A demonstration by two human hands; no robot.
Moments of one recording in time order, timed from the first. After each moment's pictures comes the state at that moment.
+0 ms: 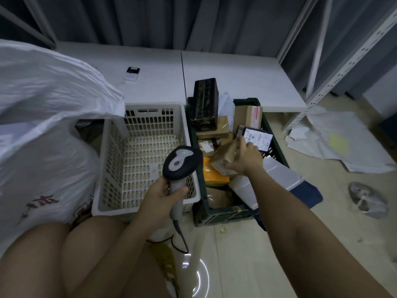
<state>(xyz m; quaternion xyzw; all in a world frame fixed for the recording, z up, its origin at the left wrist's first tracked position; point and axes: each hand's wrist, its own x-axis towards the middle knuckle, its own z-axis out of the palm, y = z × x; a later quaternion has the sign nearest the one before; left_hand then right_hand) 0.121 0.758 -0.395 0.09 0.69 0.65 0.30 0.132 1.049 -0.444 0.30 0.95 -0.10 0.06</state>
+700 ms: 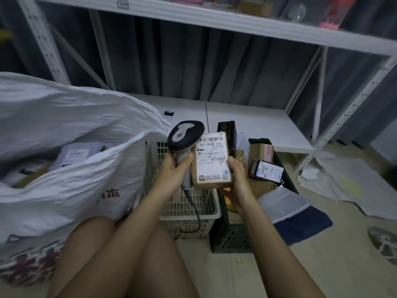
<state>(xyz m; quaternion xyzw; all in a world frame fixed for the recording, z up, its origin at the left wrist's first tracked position) 0.111 0.701 -0.298 0.15 0.64 0.74 0.13 0.176 0.858 -0.330 0.25 0.58 -0.77 -0.12</state>
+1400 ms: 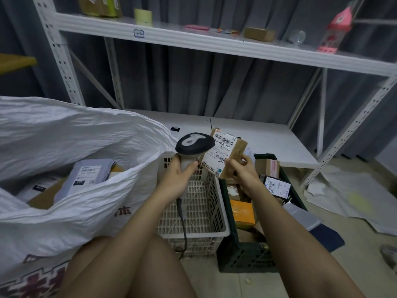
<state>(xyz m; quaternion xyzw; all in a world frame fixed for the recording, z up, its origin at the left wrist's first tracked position) 0.081 0.676 -0.265 0.18 0.74 0.63 0.13 0.110 0.892 -0.302 0.27 0.67 -0.68 -0.13</state>
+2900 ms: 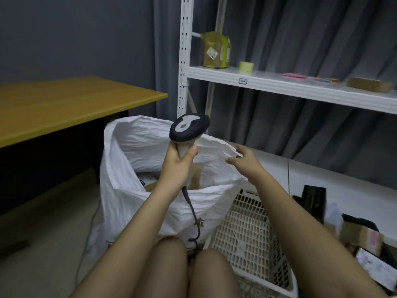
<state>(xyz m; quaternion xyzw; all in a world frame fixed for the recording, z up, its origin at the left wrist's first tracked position) 0.079 0.503 -0.188 0.04 0.69 0.70 -0.17 0.004 0.697 -0.203 0.02 0.85 -0.53 -0.04</state>
